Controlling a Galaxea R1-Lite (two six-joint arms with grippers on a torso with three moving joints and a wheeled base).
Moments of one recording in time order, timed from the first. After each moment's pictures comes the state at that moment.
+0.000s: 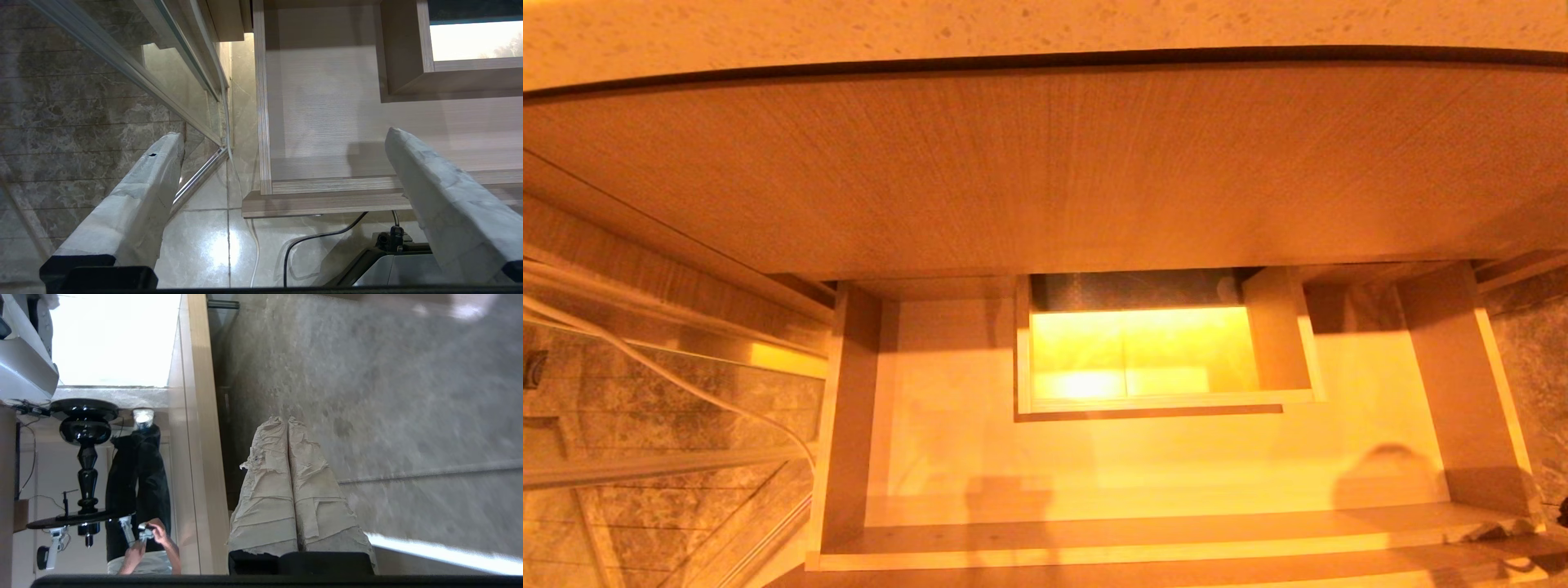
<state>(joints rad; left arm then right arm) 0.00 0.00 0.00 0.00 0.00 0.00 -0.85 1.88 -0.59 -0.08 -0.17 -1.07</state>
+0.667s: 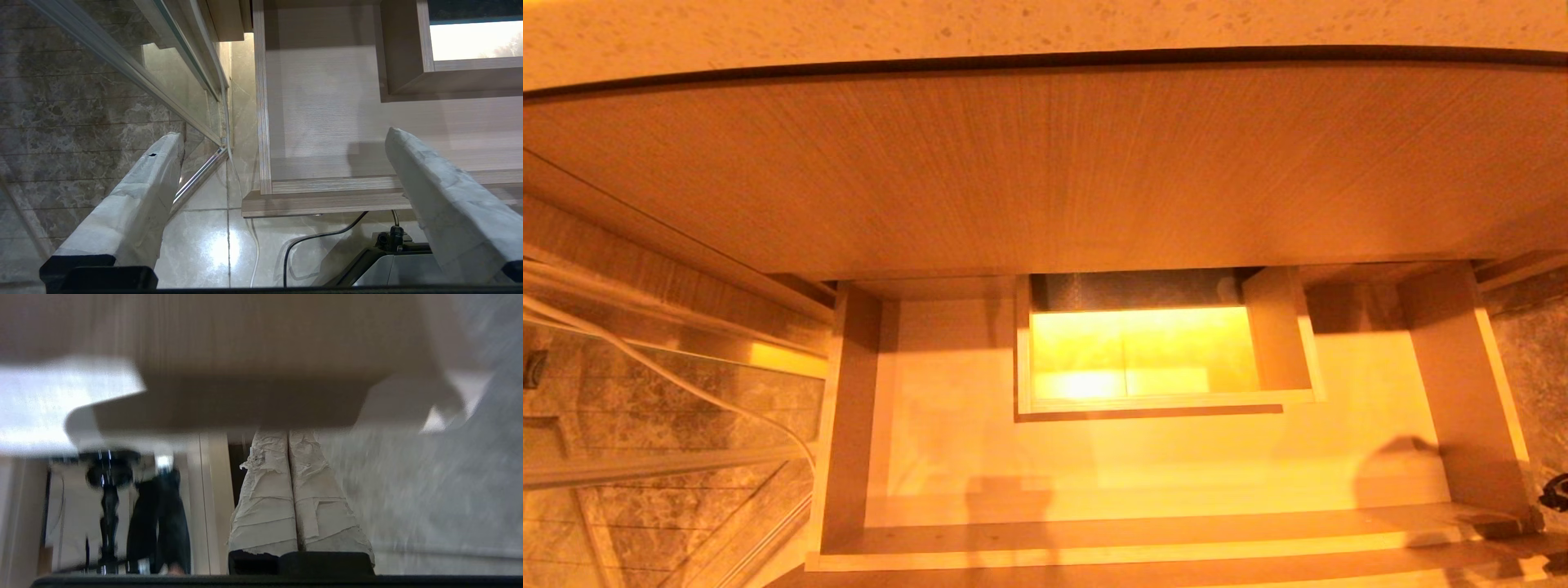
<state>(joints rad) 0.00 0.00 0.00 0.00 0.00 0.00 -0.84 2.02 -0.66 -0.19 -0.04 -0.99</state>
